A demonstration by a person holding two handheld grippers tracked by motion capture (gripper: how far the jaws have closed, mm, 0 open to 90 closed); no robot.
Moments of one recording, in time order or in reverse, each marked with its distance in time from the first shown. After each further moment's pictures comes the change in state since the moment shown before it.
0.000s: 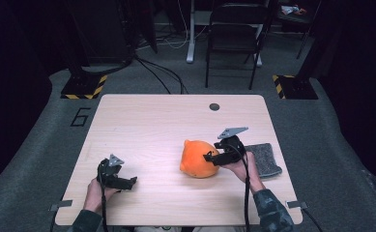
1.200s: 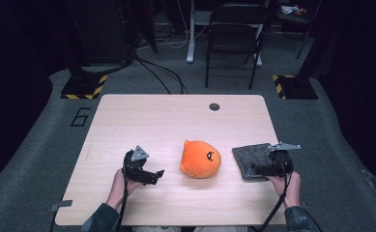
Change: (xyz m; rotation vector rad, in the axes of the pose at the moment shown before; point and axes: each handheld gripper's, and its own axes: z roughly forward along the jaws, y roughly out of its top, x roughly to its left) left arm -0.067 0.061 0.004 -0.174 -0.178 0.103; right arm -0.057 -0.100 -0.080 0.034 -0.393 0.302
